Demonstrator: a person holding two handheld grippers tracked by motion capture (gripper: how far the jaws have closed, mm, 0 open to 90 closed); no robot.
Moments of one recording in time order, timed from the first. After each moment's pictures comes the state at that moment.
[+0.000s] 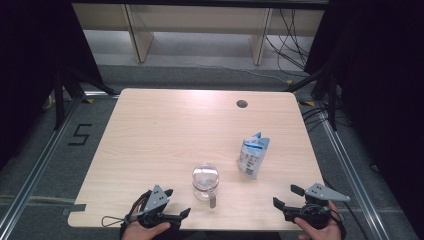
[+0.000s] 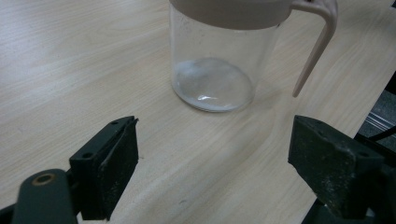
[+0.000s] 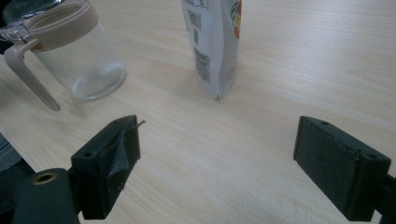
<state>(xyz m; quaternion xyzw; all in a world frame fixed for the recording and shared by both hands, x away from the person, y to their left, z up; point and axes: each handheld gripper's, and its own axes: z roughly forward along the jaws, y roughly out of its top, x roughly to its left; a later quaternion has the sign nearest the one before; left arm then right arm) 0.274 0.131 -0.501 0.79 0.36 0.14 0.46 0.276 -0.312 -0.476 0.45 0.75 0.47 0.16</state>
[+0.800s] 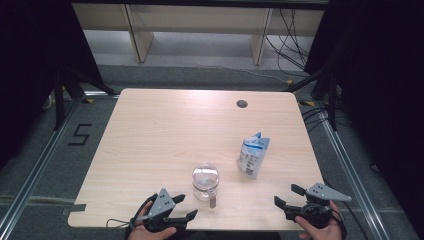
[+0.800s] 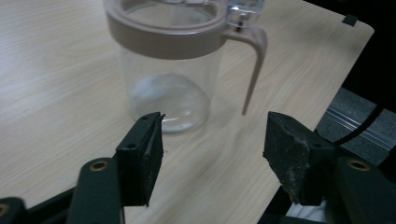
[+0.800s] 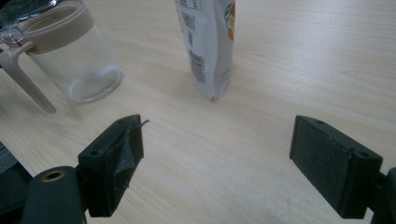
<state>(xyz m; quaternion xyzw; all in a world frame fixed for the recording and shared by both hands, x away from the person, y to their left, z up) 0.260 0.108 -0.491 0.80 0.33 0.12 0.49 0.276 -0.314 -0.475 0.46 0.74 0.46 0.15</state>
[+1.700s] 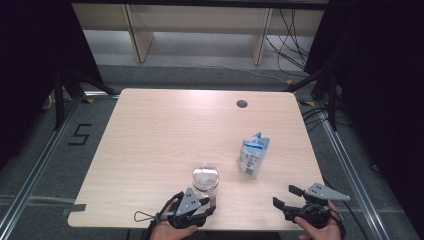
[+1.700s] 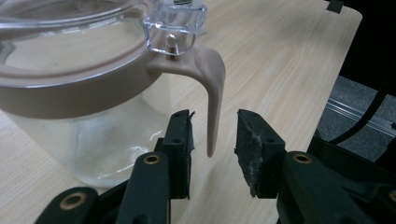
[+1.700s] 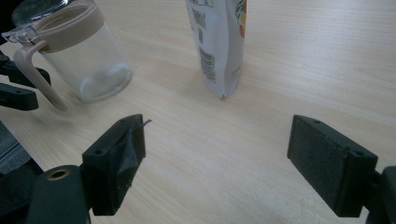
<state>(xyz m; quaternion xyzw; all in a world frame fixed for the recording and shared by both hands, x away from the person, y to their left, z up) 0.277 0.059 -0.499 0.82 0.28 0.11 0.48 0.279 -0.314 -0.477 0.44 0.75 0.47 0.15</state>
